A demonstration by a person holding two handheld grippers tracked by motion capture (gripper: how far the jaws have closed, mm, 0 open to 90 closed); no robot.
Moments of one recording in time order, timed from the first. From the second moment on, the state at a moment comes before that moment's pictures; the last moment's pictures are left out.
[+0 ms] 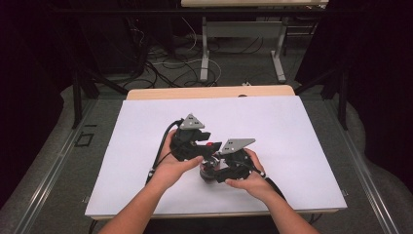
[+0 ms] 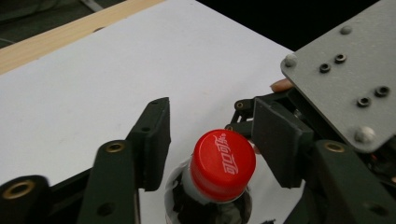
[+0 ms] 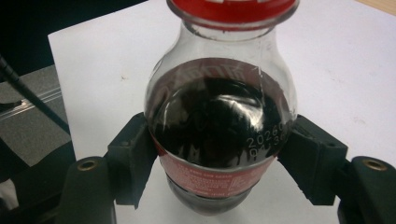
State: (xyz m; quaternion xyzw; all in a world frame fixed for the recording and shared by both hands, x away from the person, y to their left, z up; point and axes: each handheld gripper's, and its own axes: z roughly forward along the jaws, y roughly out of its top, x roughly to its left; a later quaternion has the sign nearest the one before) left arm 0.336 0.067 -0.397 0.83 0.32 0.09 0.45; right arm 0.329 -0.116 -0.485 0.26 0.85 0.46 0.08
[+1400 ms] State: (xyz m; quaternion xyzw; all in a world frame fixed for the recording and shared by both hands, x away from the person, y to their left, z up) left arm 0.335 0.067 -0.399 0.85 0.28 0.07 0.43; right arm 0.327 -0.114 -0.484 0.26 0.85 0.45 0.09
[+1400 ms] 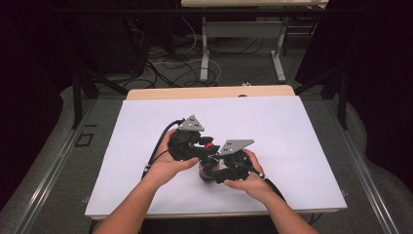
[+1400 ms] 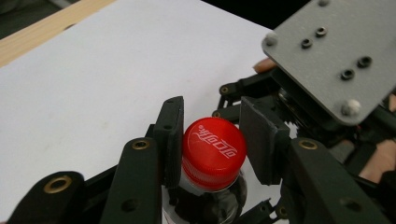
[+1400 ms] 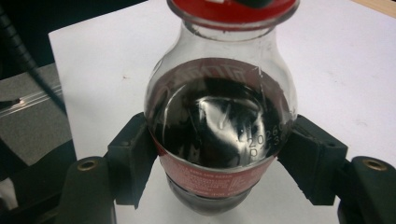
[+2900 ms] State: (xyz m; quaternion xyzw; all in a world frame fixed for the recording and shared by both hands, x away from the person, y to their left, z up) left arm 0.363 0.093 -0.401 0.87 0.19 -0.03 0.46; right arm 0.326 -0.113 -0.484 0.23 0.85 0.46 0.07
